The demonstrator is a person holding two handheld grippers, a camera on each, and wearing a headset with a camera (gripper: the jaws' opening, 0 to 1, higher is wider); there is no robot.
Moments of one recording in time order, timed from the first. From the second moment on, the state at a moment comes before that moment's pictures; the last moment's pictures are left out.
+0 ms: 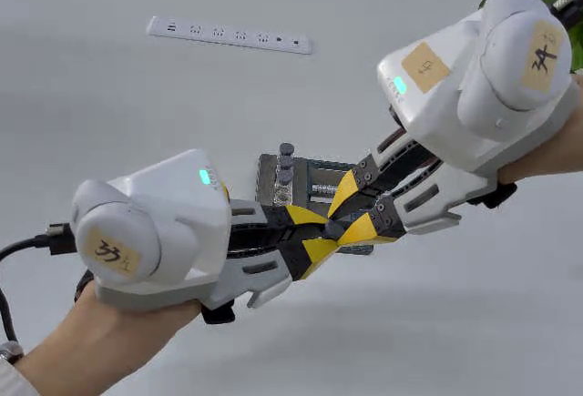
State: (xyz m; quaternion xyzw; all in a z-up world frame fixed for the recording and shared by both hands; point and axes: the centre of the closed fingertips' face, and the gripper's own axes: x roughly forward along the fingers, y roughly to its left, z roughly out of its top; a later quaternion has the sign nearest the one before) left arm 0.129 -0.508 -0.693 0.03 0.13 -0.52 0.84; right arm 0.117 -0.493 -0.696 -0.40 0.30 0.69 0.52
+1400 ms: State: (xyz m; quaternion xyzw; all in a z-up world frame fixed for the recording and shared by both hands) left arm 0.127 -0.503 -0.698 0.04 0.13 -0.52 0.84; right arm 0.118 -0.496 -0.697 -0.40 0.32 0.69 0.51
